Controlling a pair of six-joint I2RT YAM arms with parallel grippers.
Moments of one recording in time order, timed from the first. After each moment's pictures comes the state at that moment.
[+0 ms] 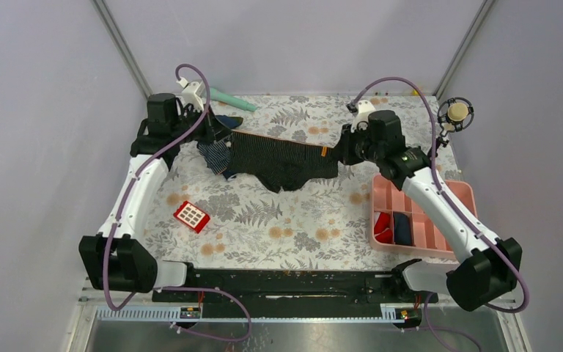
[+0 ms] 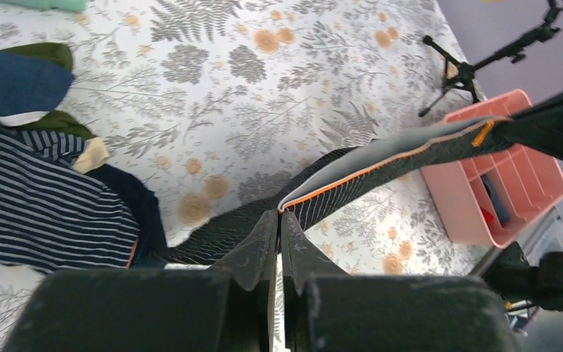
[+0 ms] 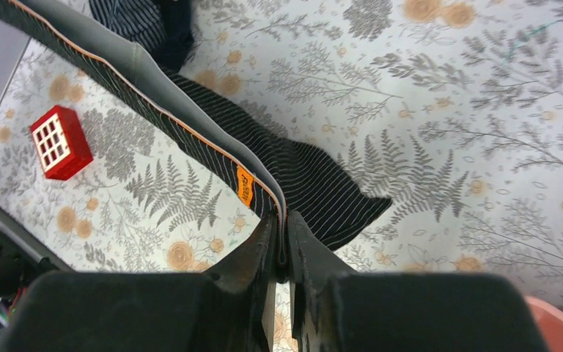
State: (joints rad) left arm -0.06 1.34 1.26 -0.41 0.63 -0.18; right arm 0.40 1.28 1.14 -0.44 -0.25 0.21
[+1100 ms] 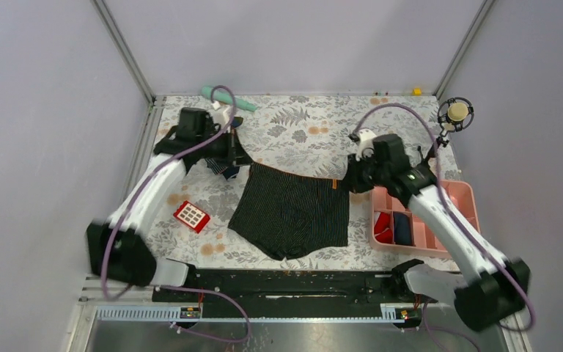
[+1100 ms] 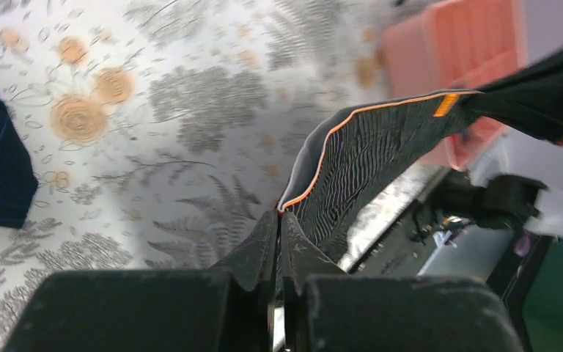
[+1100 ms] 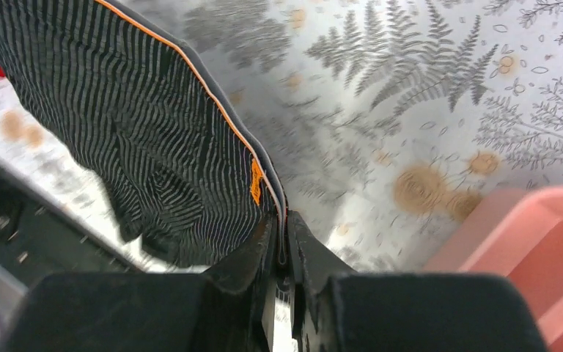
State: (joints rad) left arm -0.22 1.26 1.17 -0.59 0.68 -0.24; right arm 0.39 1.04 0.96 -0.66 -0.31 0.12
